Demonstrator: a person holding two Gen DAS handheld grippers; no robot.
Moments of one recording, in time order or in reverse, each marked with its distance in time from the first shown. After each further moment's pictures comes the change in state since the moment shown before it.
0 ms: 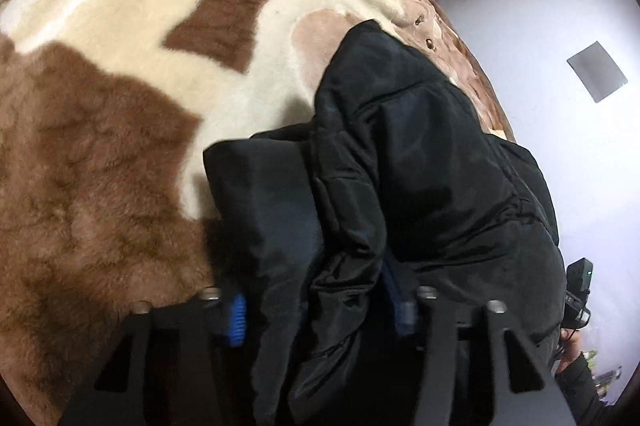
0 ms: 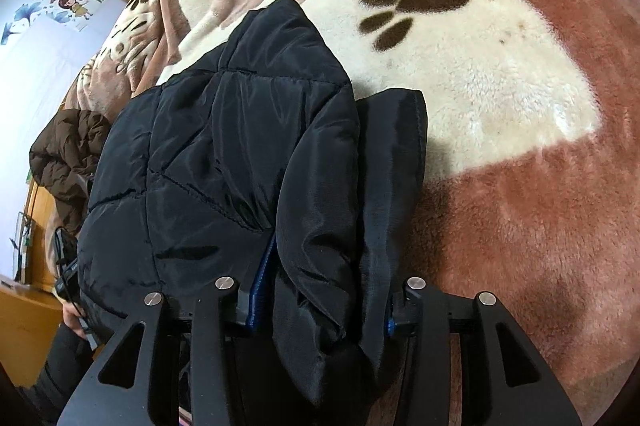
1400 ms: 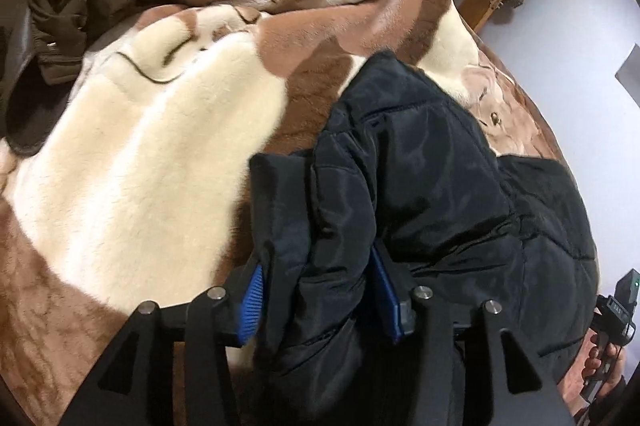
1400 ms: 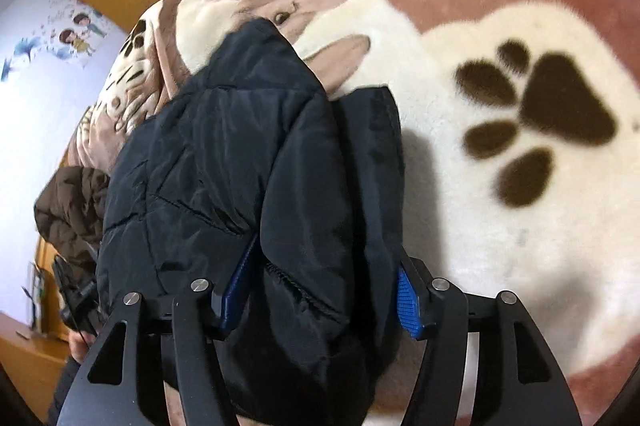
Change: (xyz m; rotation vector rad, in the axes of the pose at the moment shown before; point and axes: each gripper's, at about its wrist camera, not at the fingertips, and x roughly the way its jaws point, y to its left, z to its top) left arm -0.010 0.012 0.137 0.030 -0.169 0.246; right arm 0.056 0.047 0.112 0.034 -0.105 0.047
